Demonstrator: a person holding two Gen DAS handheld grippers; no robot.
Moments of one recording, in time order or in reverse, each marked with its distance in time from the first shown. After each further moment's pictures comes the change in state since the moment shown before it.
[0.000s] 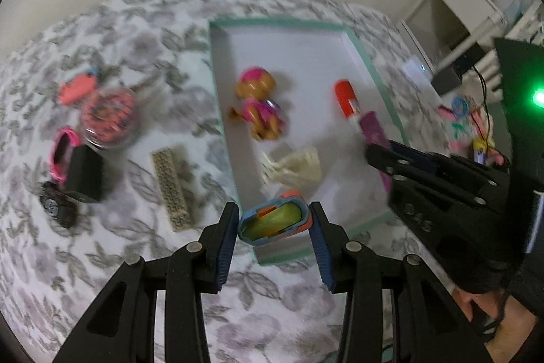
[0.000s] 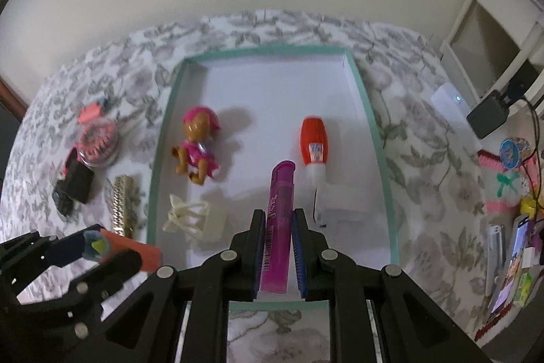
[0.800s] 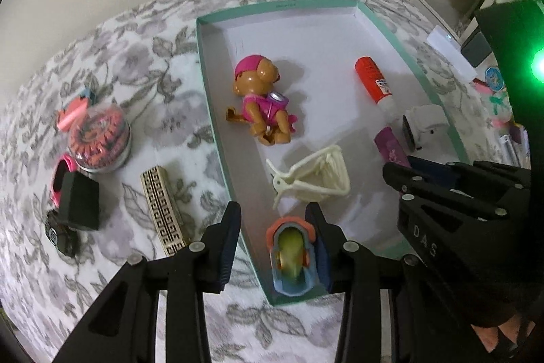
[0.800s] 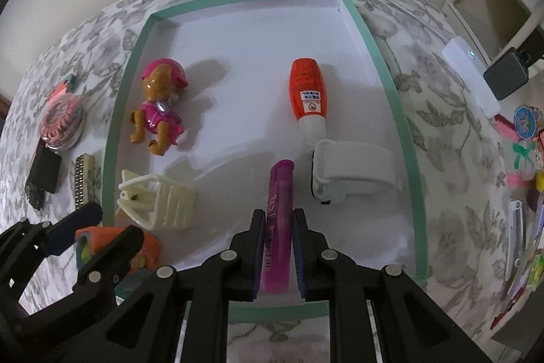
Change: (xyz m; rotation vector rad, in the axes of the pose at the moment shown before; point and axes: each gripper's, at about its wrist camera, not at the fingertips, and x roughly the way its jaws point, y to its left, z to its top) left arm 0.051 -0.019 0.006 0.118 -0.042 0.206; right arm 0.051 -0.014 -0.013 0.055 0.110 -0.015
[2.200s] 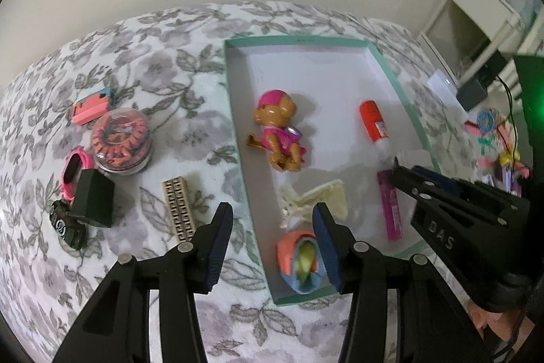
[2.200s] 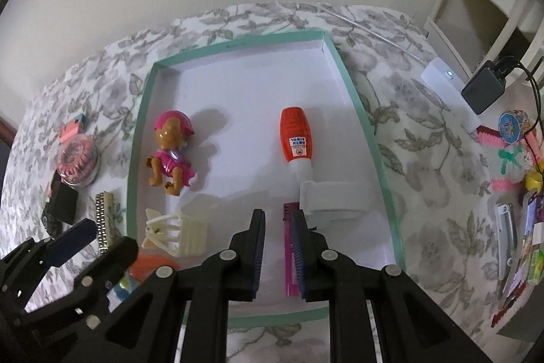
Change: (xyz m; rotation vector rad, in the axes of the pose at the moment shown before) left arm -0.033 0.031 0.003 -0.144 -0.066 -0.056; right arm -0.042 -0.003 0.008 0.061 -0.123 0.005
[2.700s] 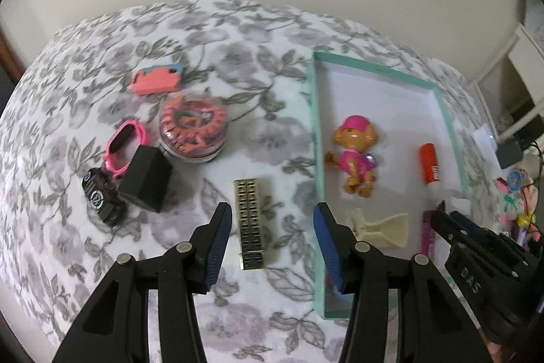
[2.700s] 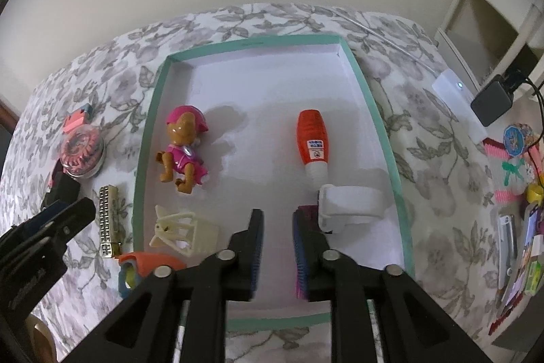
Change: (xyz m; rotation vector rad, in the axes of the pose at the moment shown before) left arm -0.003 0.054 0.000 -0.228 -0.022 0.115; right arm 0.006 0.014 -0.001 -0.056 -0.007 0.001
